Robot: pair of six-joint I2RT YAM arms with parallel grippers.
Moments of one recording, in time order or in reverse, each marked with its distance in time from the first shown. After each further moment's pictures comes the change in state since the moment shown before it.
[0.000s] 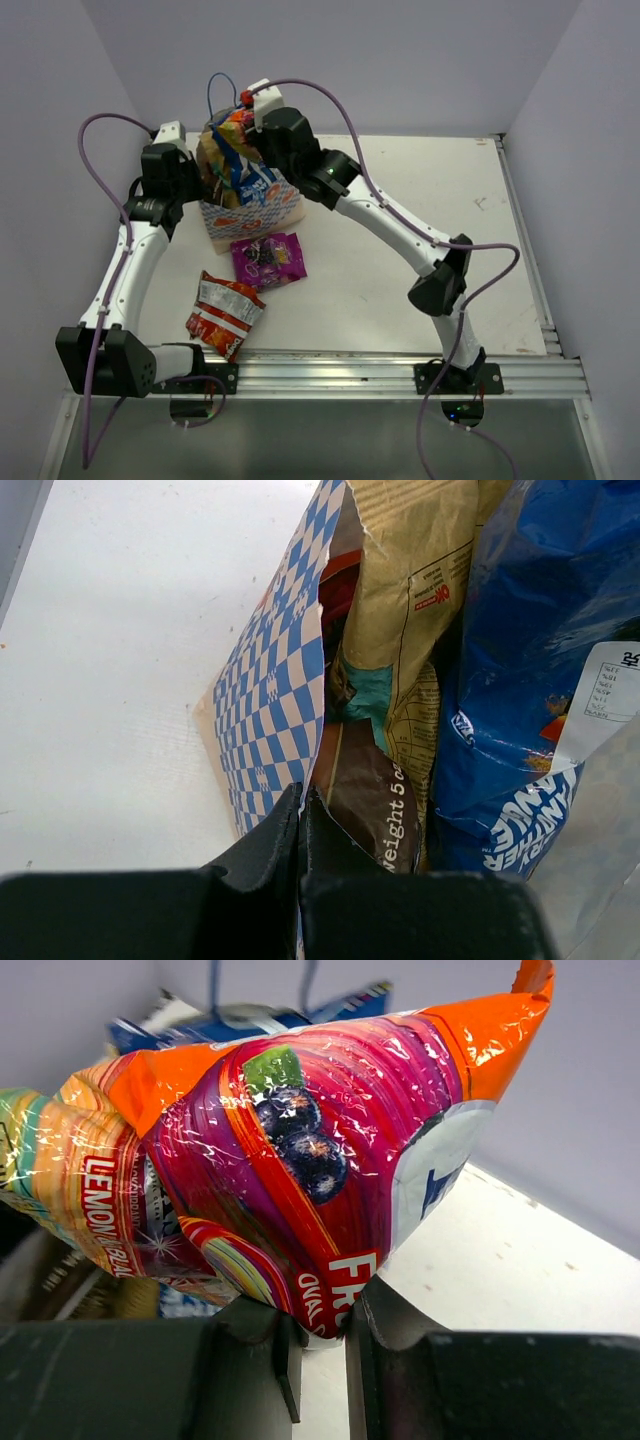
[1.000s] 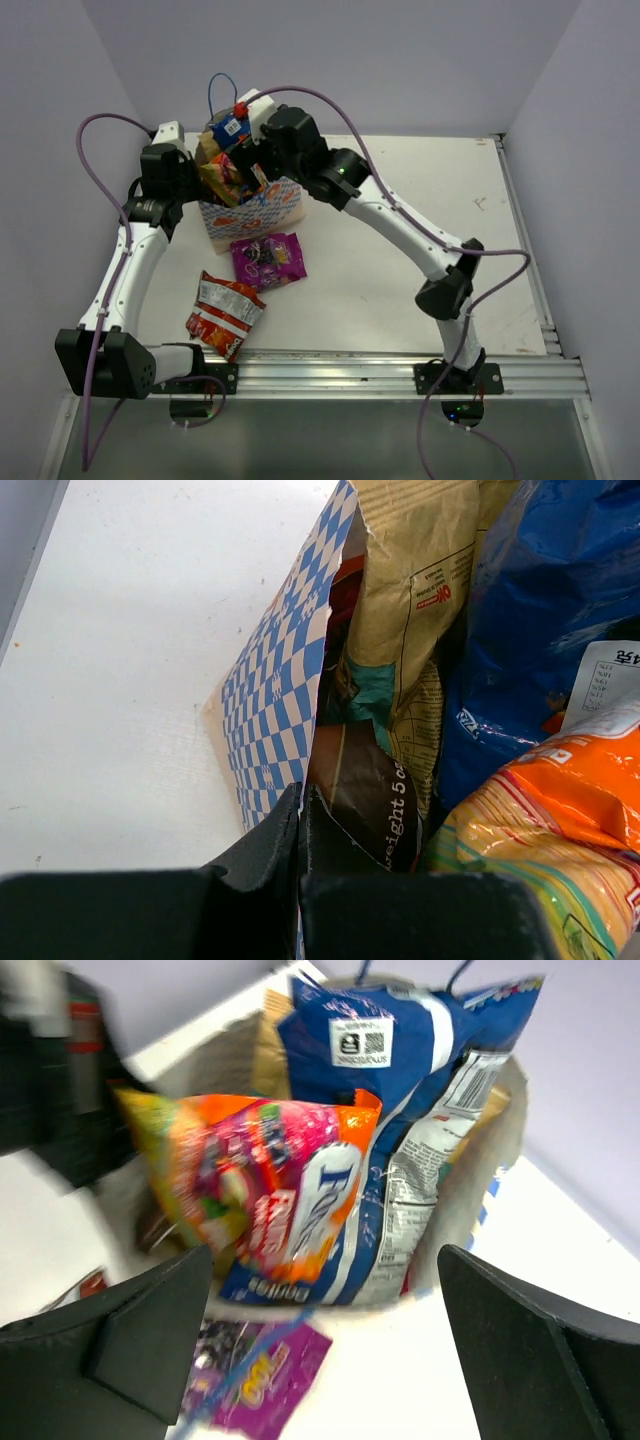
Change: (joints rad) left arm -0.002 -0.015 -0.004 -0.004 -0.022 0.001; right arm 0.009 0.063 0.106 -0.113 -0.272 -0.029
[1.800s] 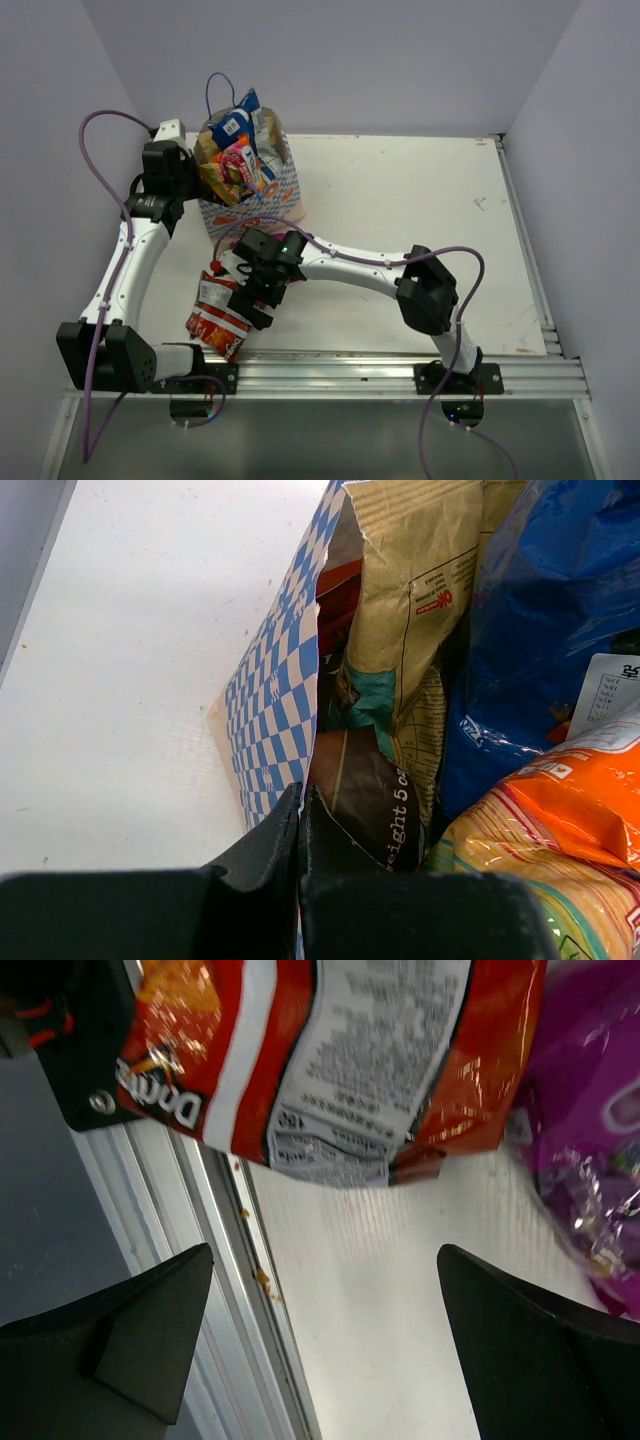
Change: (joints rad) left arm 0.000 0.031 0.021 -0.004 -0.014 0.006; right arm 0.219 -0.008 -0.598 -0.187 -0.508 -0.005
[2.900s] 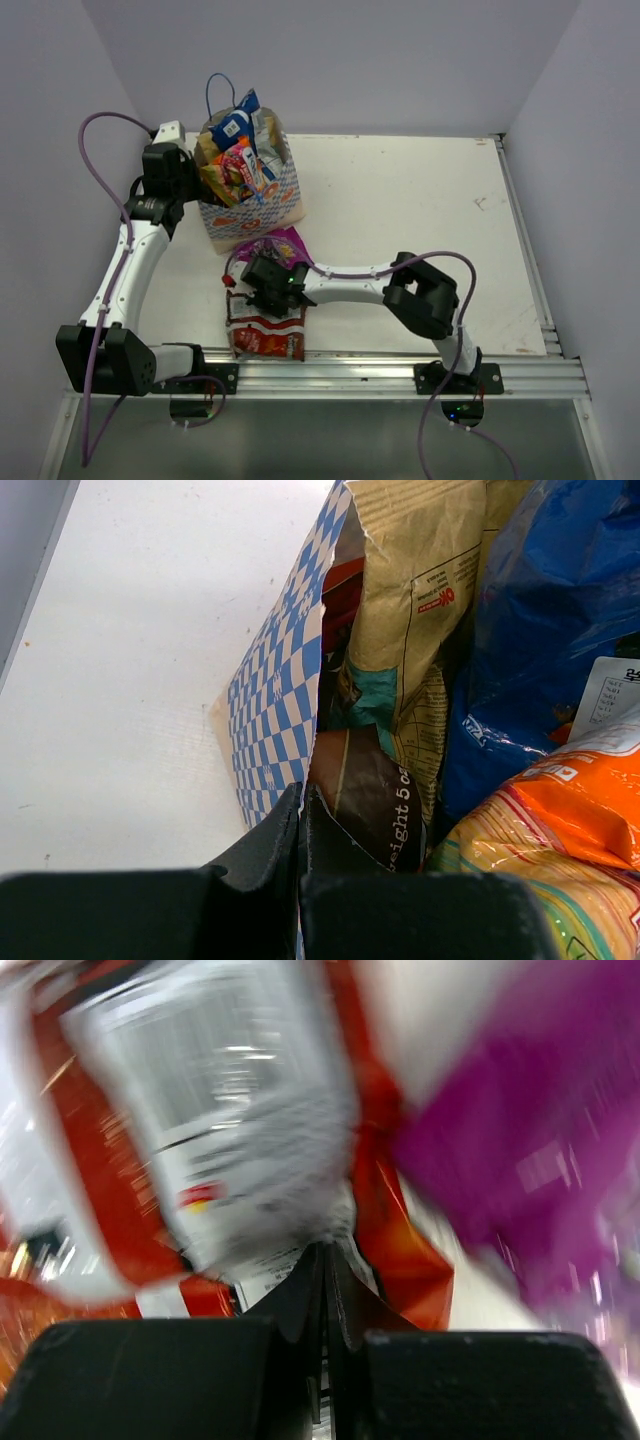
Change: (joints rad) left arm -0.002 -0.014 -0.014 0.002 -0.008 0.000; right arm 0.056 0.029 -0.275 0.447 0.306 0.043
